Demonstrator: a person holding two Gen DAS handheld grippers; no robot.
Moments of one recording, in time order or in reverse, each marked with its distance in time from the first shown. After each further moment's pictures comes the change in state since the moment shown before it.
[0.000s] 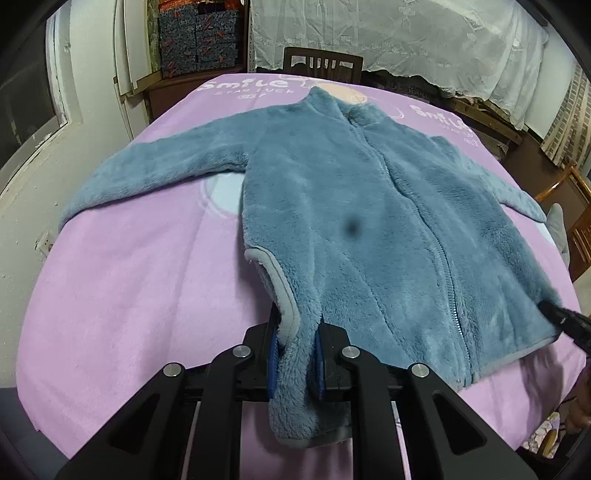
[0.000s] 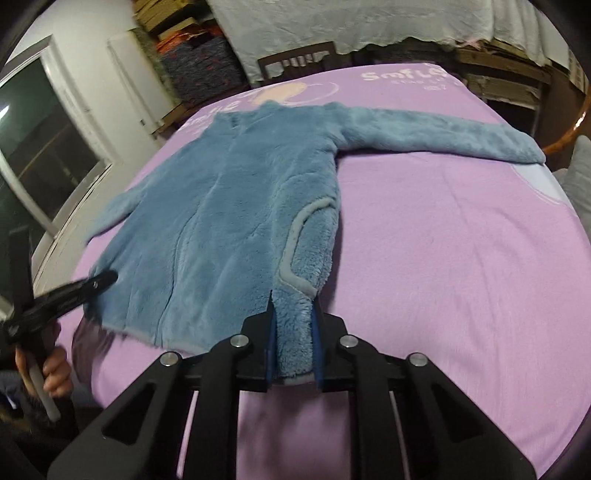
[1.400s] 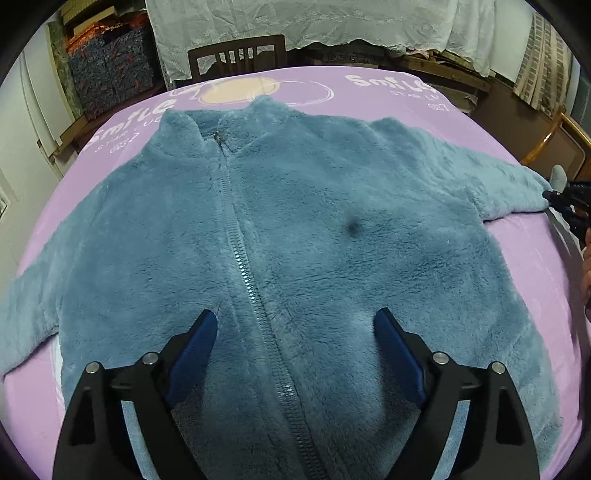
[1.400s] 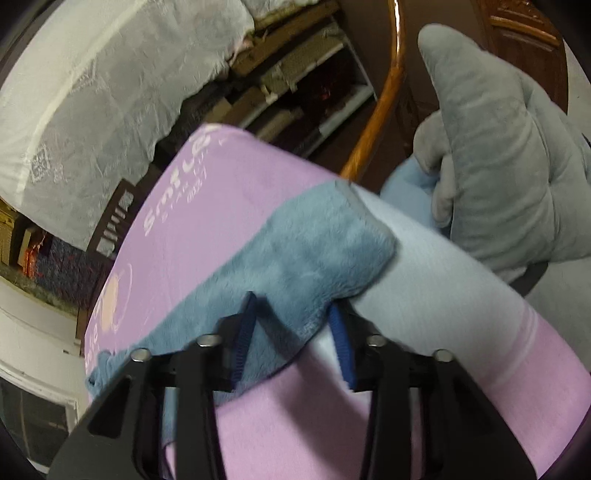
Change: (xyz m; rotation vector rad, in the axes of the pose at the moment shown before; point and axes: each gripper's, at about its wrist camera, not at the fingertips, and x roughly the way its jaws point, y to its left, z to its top) left arm 0.138 -0.128 0.126 0.228 0.049 -0.046; right arm 0.035 -0.286 0.145 0.784 -0.299 -0.255
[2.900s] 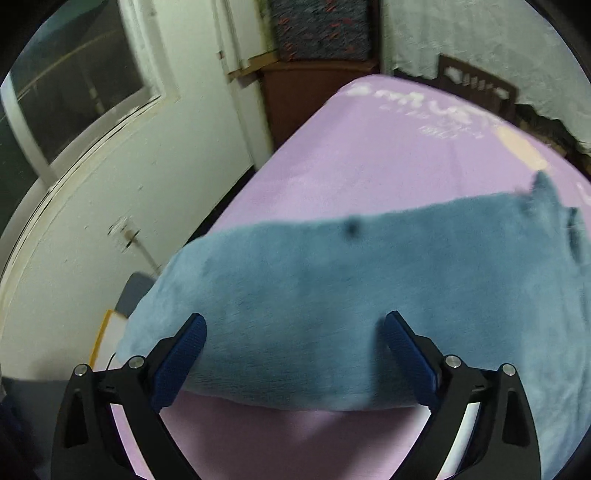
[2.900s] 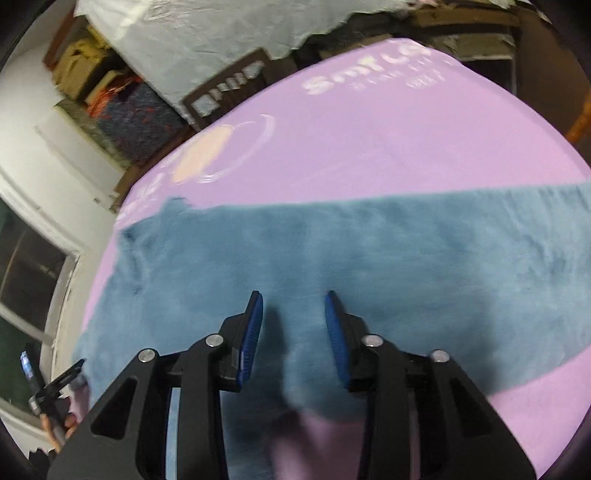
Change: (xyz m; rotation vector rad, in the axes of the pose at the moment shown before) left arm -0.032 0.276 -0.007 -0.457 0.020 0.414; right arm 0.060 0.168 -0.101 -0.455 0.275 0.253
